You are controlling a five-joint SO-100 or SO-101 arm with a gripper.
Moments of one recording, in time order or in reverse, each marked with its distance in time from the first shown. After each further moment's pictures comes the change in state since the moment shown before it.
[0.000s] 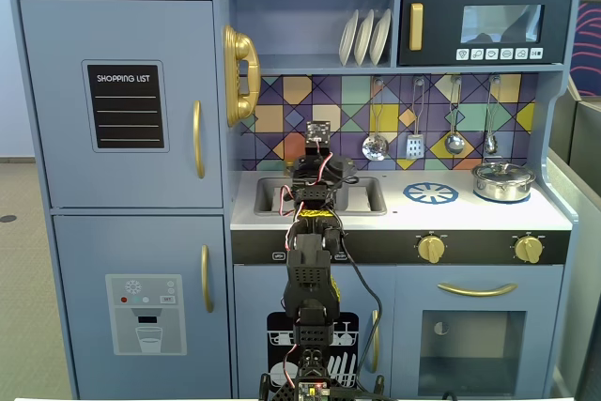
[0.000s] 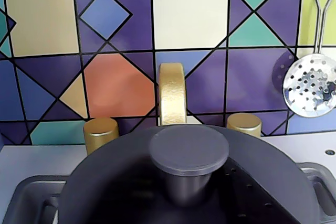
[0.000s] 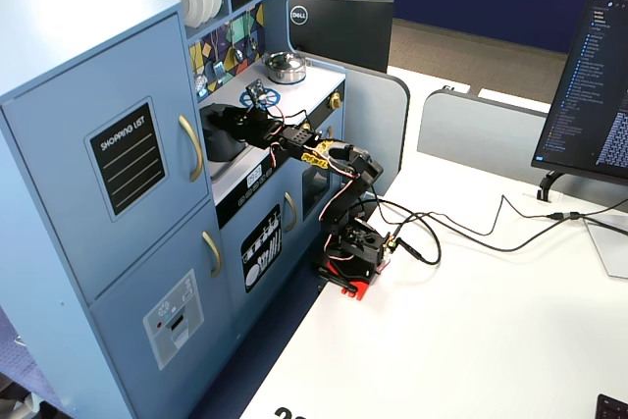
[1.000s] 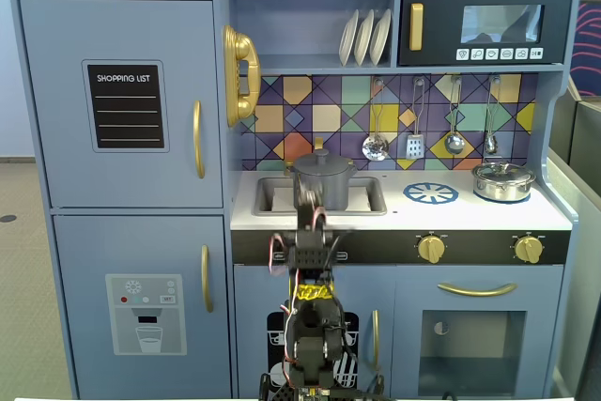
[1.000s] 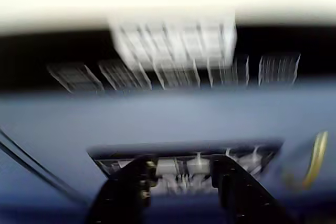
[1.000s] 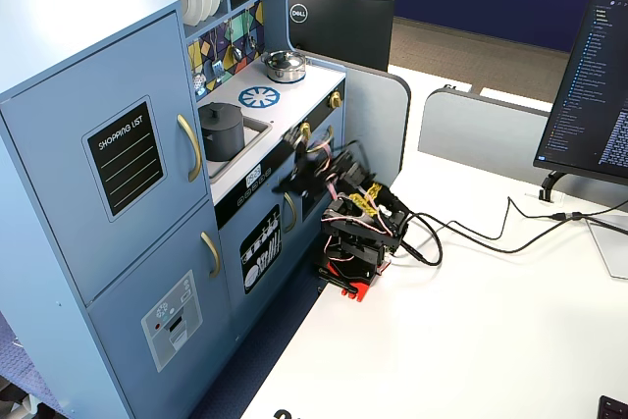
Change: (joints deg) arm -3.5 58.9 34.8 65.8 1.1
